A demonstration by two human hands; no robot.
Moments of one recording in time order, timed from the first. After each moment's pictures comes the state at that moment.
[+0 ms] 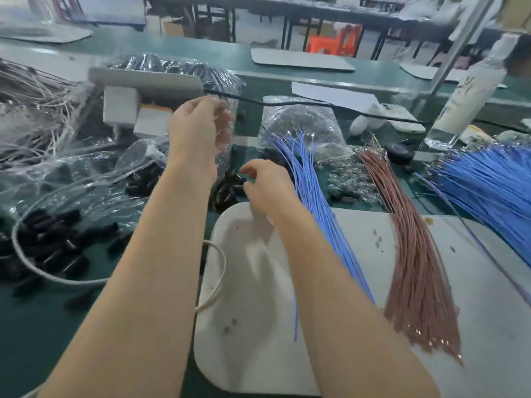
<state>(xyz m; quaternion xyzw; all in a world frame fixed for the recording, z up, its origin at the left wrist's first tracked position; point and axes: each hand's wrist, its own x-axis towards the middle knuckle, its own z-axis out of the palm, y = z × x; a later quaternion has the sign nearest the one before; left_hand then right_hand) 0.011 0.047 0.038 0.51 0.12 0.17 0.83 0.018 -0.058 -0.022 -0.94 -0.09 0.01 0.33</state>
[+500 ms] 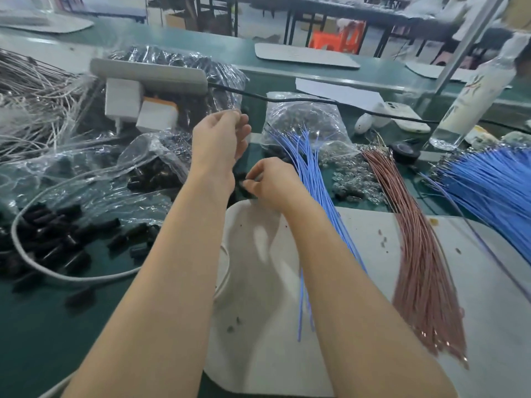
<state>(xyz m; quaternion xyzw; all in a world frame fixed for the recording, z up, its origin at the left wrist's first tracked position) 0.012 0.032 0.022 0.53 0.14 0.13 0.83 0.020 -0.065 -0.014 -0.95 -0.11 0.04 0.30</state>
